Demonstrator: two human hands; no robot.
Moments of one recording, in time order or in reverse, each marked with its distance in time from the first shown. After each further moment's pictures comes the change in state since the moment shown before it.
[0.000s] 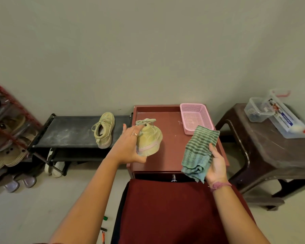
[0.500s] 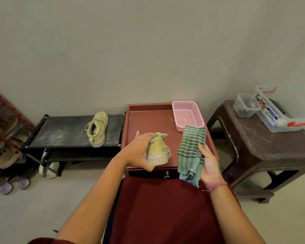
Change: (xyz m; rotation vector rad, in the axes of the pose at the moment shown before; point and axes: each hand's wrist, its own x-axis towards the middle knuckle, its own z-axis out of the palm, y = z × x) left_hand 0.005 0.049 0.029 -0.082 -0.292 0.063; right_hand -0.020 -0.011 -0.015 -0.157 -0.056 0.001
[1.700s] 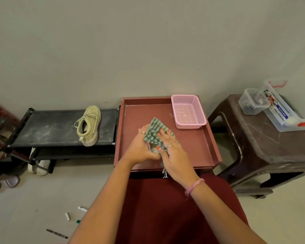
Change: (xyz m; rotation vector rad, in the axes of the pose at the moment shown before) left_hand 0.050 -0.025 0.033 -0.633 0.249 -0.183; right_hand 0.020 0.042 0.066 -1.575 -0.327 -0.613
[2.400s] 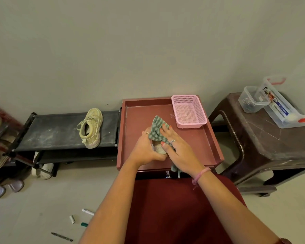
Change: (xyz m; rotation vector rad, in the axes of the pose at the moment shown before) left_hand -0.002 0.006 0.007 0.012 -0.001 0.011; right_hand 0.015 0.023 -0.009 0.048 -0.086 -0.057
